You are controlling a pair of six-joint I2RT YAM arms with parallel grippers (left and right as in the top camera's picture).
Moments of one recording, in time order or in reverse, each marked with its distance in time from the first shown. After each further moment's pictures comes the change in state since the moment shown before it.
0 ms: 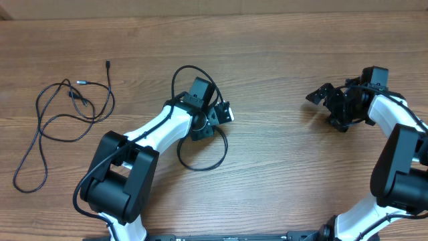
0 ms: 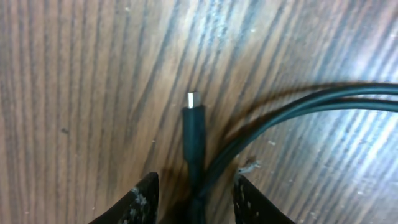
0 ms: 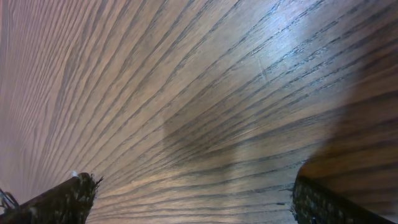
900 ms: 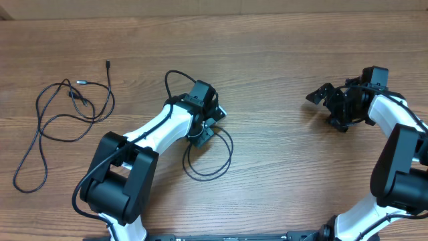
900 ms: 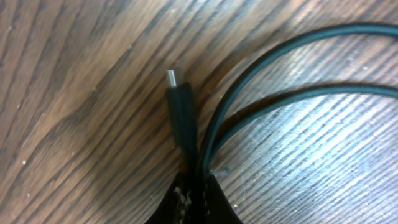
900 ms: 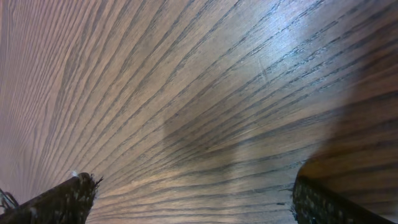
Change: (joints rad) left arm -0.001 -0.003 0.019 -0.183 -0.034 -0.428; right arm 0.000 0.000 0.000 0.001 0.000 0.000
